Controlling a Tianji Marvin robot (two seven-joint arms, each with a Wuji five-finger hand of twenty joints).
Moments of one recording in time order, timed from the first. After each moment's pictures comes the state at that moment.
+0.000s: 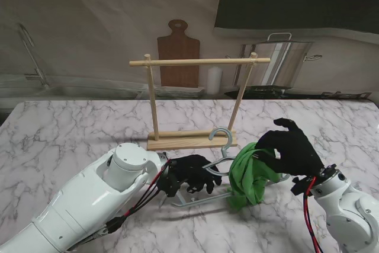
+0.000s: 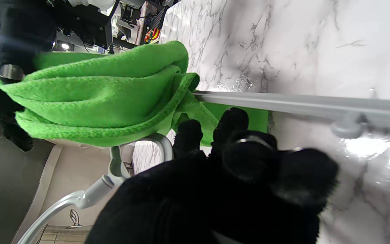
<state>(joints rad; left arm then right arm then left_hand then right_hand) 1.17 -1.15 -0.81 -1.47 -0.40 0.44 -0.54 -1.85 -1.11 1.64 -1.80 -0.91 -0.66 -0.27 1.22 -0.20 0.52 0.06 0.66 0.27 0.64 0.99 0.96 0.35 0.56 0.83 1.14 0.23 1.24 0.86 0.97 0.25 1.64 0.46 0.59 -0.41 0.86 -0.27 0.88 -0.04 0.94 0.70 1.00 0.04 0.69 0.64 0.94 0.03 0.44 0.48 0.17 0.35 0.72 0.17</state>
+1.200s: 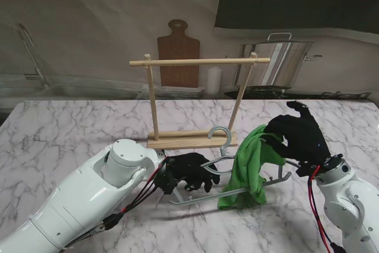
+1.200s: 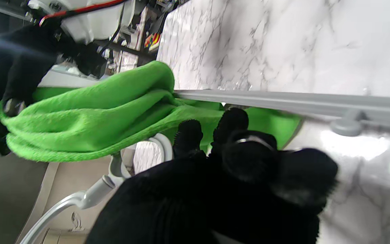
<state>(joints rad) 1.16 -1.14 -0.82 -1.47 -0.39 0.45 -0.58 -1.73 -1.08 1.61 -1.65 -1.15 -0.63 -0.59 1.22 -0.20 0.52 0.06 0.66 0.27 0.64 0.99 0.96 0.35 0.56 0.83 1.14 0.23 1.24 0.86 0.97 0.25 1.64 0.46 0.59 -0.39 0.83 -0.27 0.86 -0.06 0.94 0.70 0.96 0.01 0.70 0.64 0.94 0.00 0.46 0.48 0.17 0.34 0.74 0.18</state>
